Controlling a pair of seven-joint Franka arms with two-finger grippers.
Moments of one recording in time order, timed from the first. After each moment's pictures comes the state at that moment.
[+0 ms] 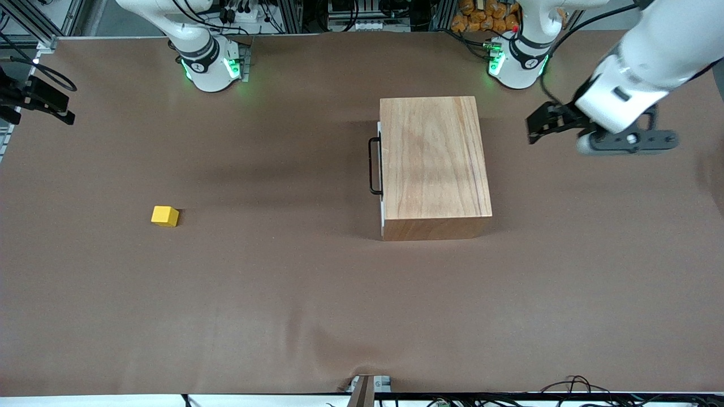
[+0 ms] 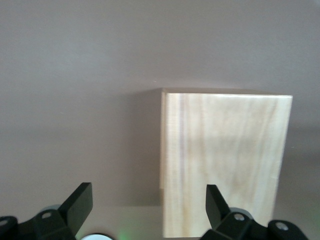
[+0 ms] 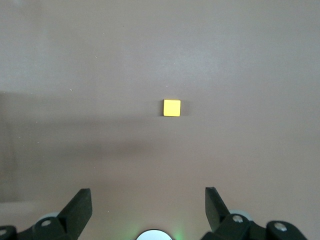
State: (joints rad) left arm -0.15 0.10 -0.21 -1.44 -0.06 1.49 -0.40; right arm -0.02 -0.07 -0.01 -1.51 -0.02 1.40 -0.03
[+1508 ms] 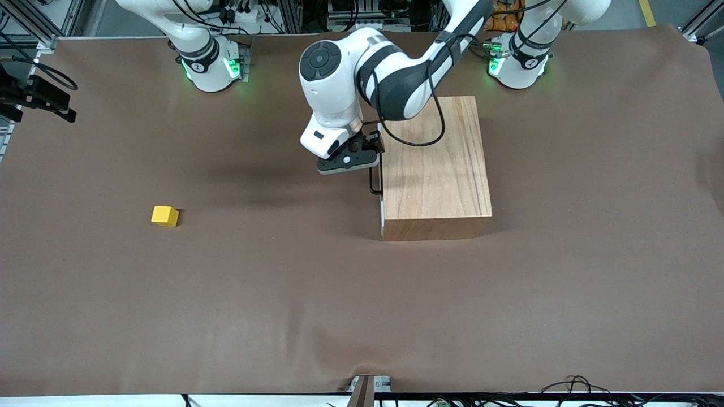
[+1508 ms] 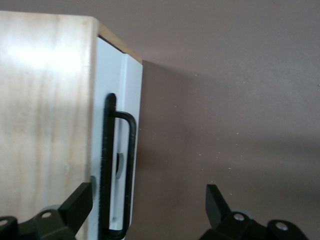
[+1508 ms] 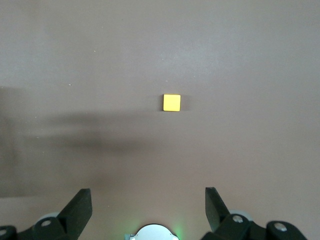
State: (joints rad) left arm -0.93 0.64 0.02 -1.20 0.07 1.78 -1.04; right arm -0.02 -0.07 -0.02 -1.51 -0.02 1.37 -0.03
